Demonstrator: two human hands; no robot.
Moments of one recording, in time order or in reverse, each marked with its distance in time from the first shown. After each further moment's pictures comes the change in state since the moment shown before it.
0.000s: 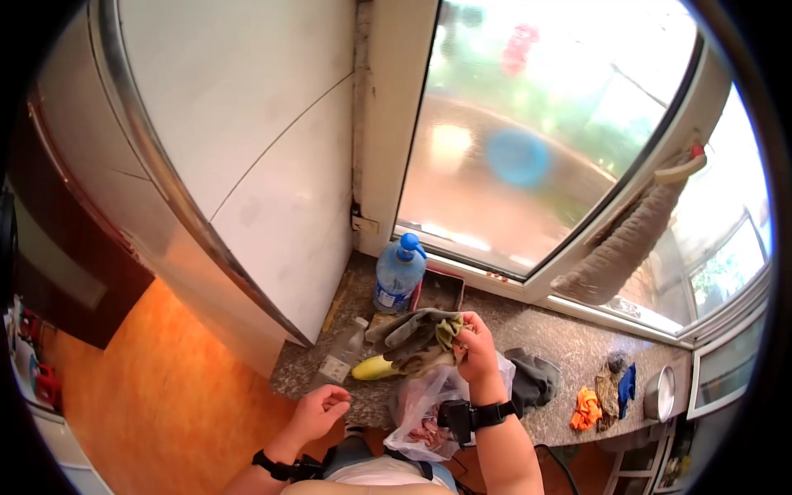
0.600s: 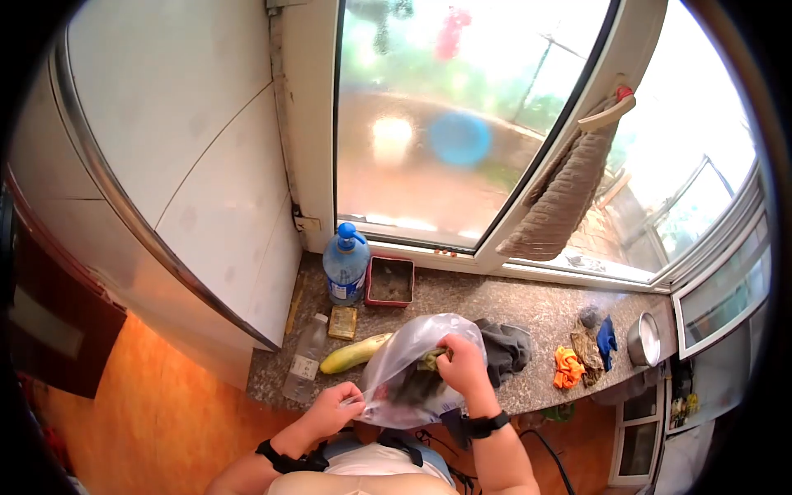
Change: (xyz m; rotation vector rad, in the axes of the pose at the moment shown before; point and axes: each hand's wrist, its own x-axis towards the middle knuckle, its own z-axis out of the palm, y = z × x) left_hand 0.017 0.022 0.058 -0.085 -0.422 0.021; right_hand -0.096 -0.017 -0.037 -1.370 0.242 -0.237
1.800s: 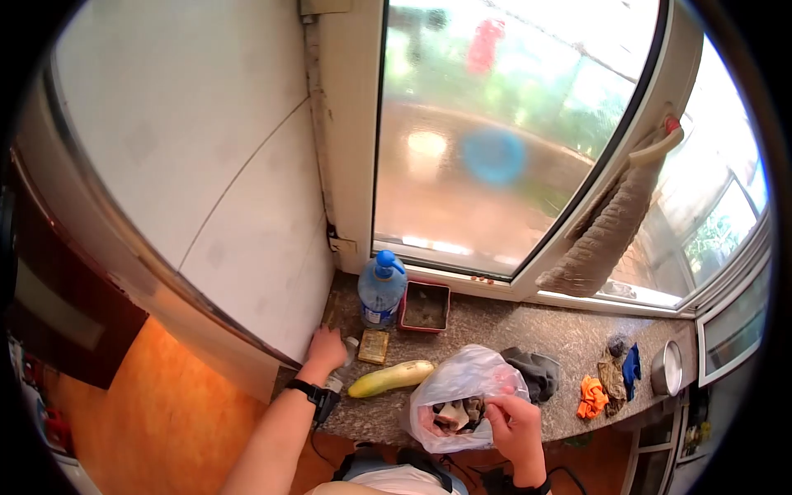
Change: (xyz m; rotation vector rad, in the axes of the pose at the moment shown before) left_hand 0.160 -0.050 -0.132 1.054 0.349 -0.325; right_hand -0.044 -0.045 -0.051 0.182 0.089 -0.034
